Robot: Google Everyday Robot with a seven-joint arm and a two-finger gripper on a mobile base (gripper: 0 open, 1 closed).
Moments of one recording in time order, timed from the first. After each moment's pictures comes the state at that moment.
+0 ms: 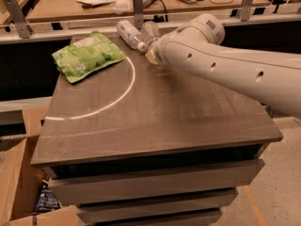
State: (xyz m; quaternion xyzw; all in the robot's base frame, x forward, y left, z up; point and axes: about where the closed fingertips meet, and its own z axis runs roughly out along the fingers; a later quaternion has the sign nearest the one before) arm 0.743 -0.035 0.876 -0.30 0.82 -0.02 0.49
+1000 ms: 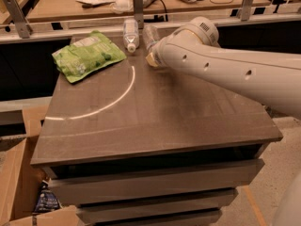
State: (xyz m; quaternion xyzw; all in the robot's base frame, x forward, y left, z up) arm 0.757 -0.036 0.854 -0.29 0.83 -0.02 0.48
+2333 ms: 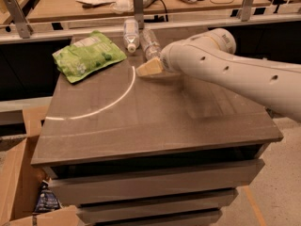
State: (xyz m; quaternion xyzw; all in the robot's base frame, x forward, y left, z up) arm 0.738 -0.047 0.851 -0.28 0.83 0.04 0.49
